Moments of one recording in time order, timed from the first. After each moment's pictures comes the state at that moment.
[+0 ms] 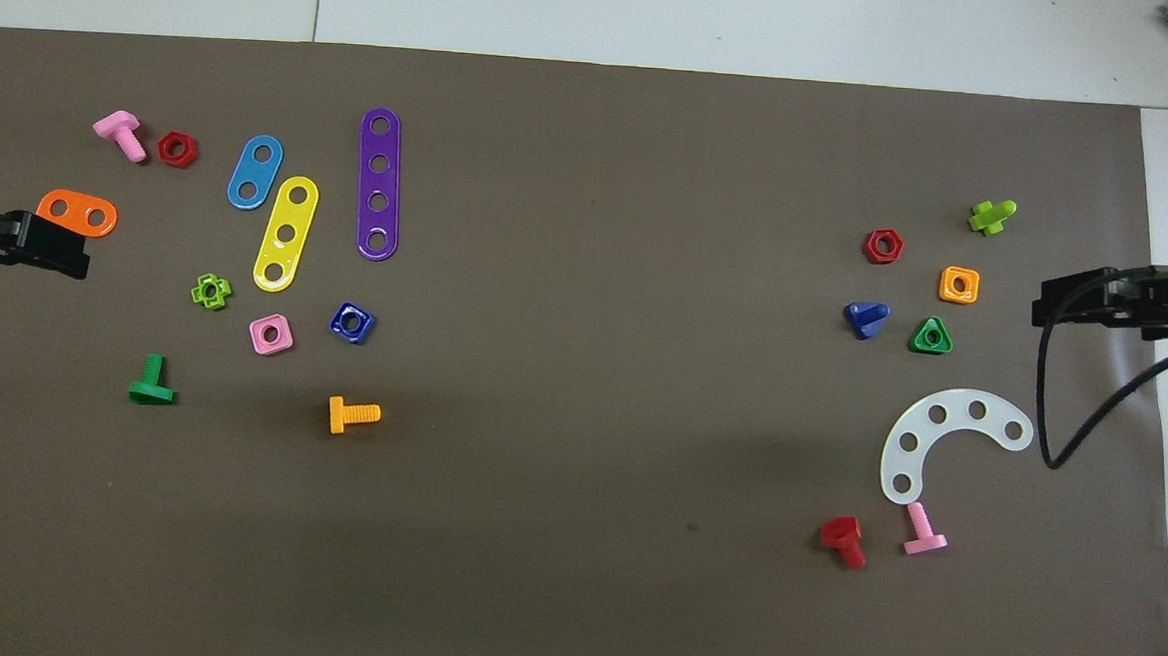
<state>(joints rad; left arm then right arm) 0.03 0.04 -0.02 -1.62 0.03 1.63 0.11 0.08 -0.02 -0.12 -1.60 0.00 1.59 0.07</state>
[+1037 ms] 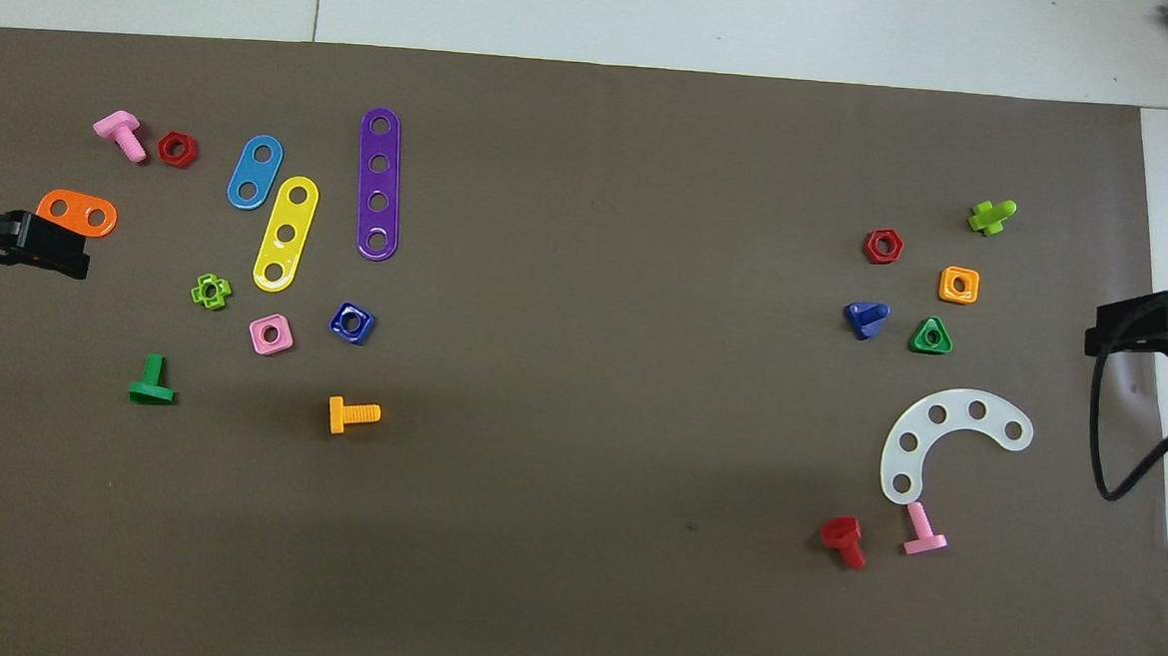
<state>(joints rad) 0.03 0.04 -0.02 -1.62 0.03 1.63 0.11 0.08 -0.05 -0.12 -1.60 -0.03 1.52 0.10</state>
